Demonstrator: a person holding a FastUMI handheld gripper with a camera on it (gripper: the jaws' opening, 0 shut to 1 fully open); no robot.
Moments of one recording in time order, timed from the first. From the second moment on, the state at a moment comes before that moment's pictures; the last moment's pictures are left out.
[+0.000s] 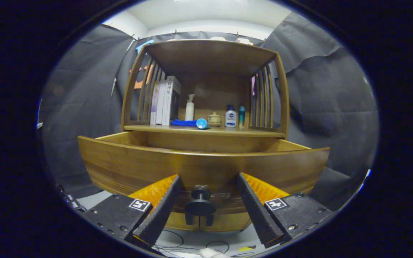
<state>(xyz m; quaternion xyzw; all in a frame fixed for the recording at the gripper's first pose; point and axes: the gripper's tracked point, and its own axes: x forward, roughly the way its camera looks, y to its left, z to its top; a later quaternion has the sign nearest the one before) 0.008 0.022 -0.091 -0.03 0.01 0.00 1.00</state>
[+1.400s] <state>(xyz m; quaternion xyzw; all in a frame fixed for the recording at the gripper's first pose) 0.140 0.030 -0.076 -0.03 0.04 -0.01 1.00</state>
